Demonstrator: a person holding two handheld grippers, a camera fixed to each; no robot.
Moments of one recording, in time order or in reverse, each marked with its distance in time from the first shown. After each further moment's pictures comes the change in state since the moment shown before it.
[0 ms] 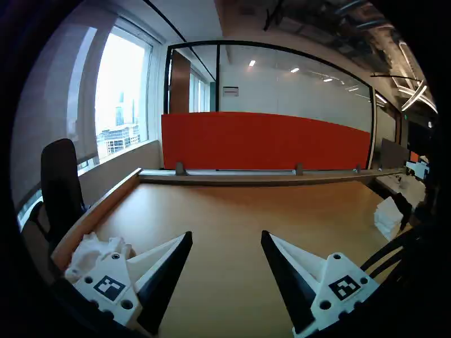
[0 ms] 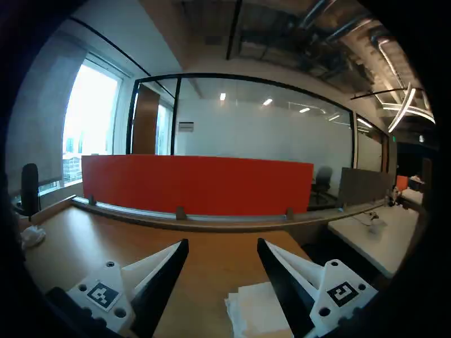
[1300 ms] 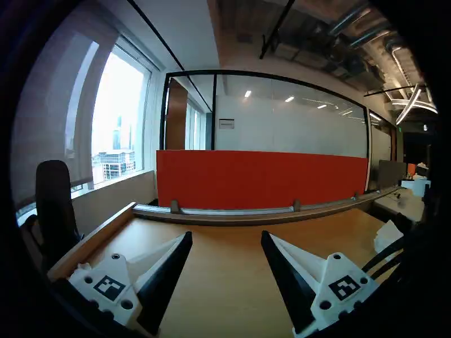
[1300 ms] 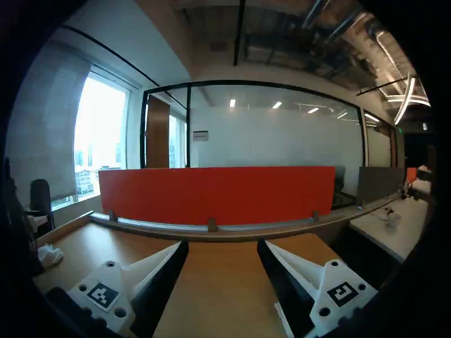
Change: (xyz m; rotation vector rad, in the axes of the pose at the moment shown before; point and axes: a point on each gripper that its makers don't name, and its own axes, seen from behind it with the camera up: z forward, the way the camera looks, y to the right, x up) left arm 0.071 0.000 0.031 -0.031 0.198 -0.009; right arm 0.027 -0.101 0.000 0.070 0.038 0.061
